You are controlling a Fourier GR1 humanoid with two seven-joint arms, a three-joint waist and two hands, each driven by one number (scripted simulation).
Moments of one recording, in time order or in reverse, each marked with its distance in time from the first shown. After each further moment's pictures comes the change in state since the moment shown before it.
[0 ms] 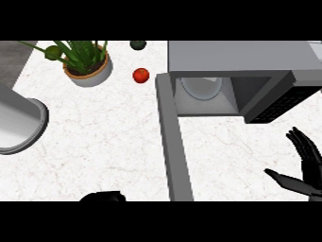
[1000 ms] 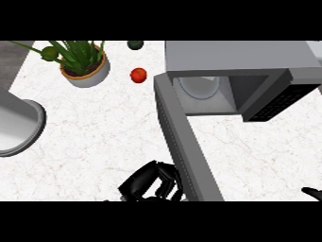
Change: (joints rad) left arm -0.494 -0.127 -0.150 0.495 -0.143 -0.027 0.238; right arm 0.085 -0.161 -0.039 -0.024 -0.107 0.112 0.037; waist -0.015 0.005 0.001
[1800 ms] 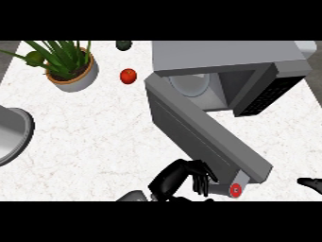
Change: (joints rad) left arm -0.308 0.008 -0.382 0.215 0.340 0.401 -0.104; right arm -0.019 -0.005 0.083 -0.178 -0.060 0.064 0.063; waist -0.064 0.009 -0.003
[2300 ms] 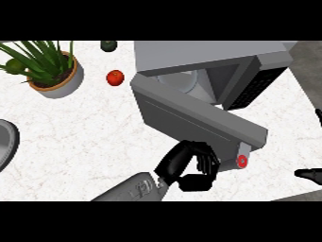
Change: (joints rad) left arm -0.190 0.005 -0.051 0.047 0.184 0.171 0.021; right arm -0.031 -0.009 0.045 -0.121 -0.048 0.025 0.075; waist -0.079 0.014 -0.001
